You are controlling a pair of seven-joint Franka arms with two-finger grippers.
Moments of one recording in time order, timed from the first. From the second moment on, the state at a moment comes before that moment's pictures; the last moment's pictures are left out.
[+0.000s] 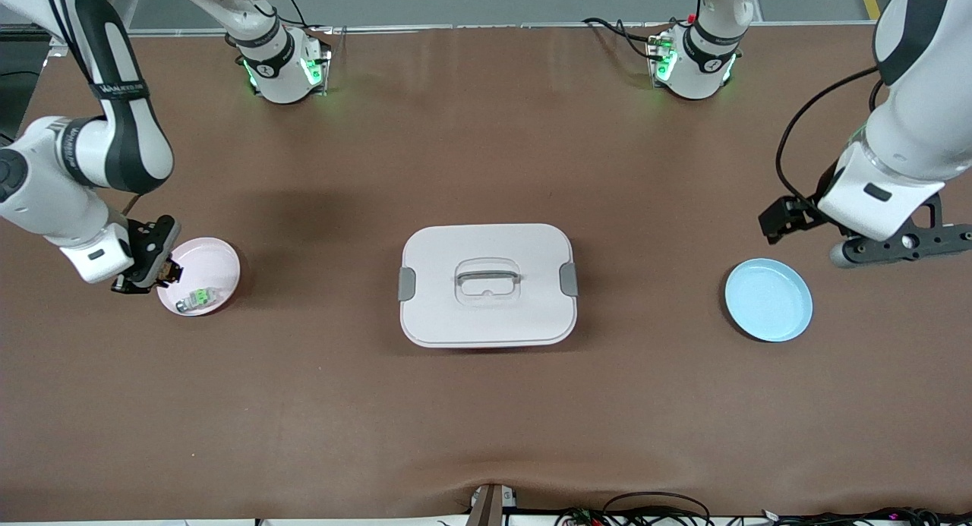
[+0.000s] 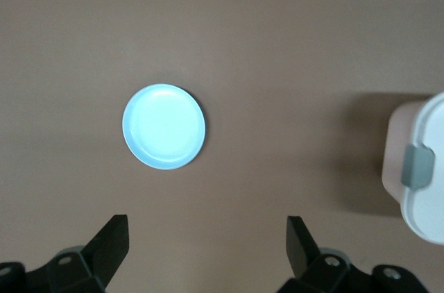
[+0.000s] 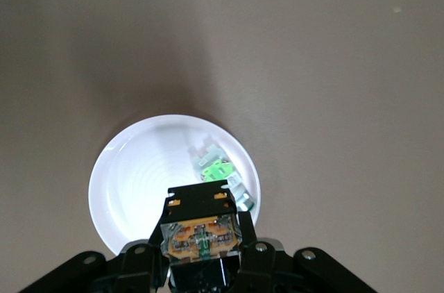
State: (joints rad) left arm 0.12 0.21 -0.40 -1.35 0.17 1.53 -0.31; right arm -0.13 0.19 -0.03 -2.18 -0.04 2.45 -1.50
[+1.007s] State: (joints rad) left arm 0.03 -0.04 -0.16 -1.57 0.08 1.53 -0.11; right arm -0.21 0.26 -0.03 -2.24 -0.12 2.51 -1.57
